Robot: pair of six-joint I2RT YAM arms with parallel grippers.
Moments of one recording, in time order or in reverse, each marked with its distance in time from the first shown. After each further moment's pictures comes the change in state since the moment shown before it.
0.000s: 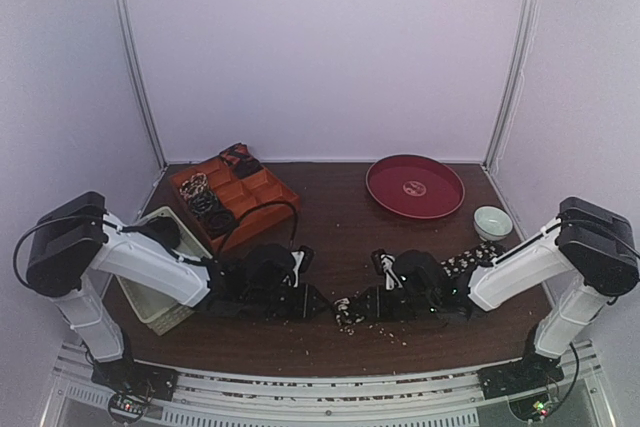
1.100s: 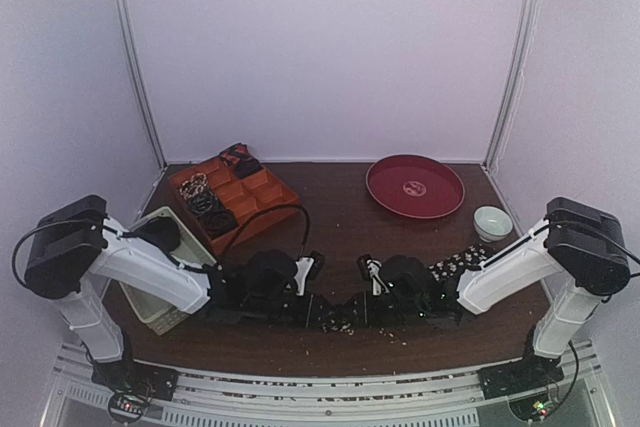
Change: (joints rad) left arm -0.050 -0.001 -0.016 0.075 0.042 0.079; right arm 0.063 0.063 0.059 0.017 0.006 0.032
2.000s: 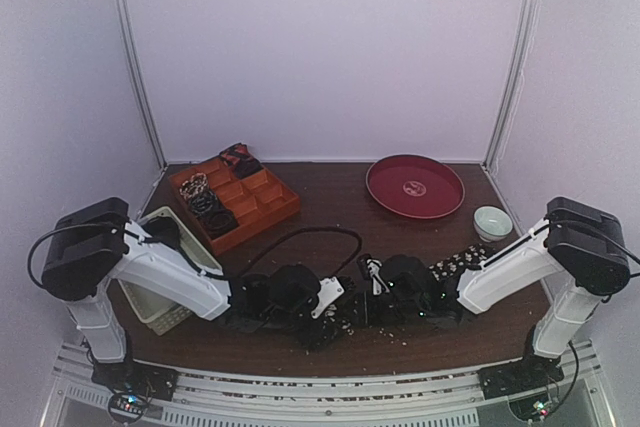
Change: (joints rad) left arm -0.070 0.098 0.100 -0.142 -0.179 0.681; right arm -0.011 0.000 0.000 -0.002 -0.001 -0.016
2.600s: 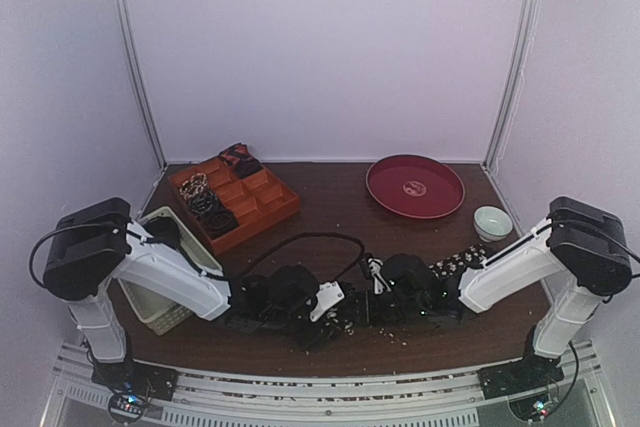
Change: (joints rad) left arm 0.004 0.013 -0.008 0.003 0.057 0.061; right arm -0.007 -0.010 -0.001 -0.015 -0.002 -0.008
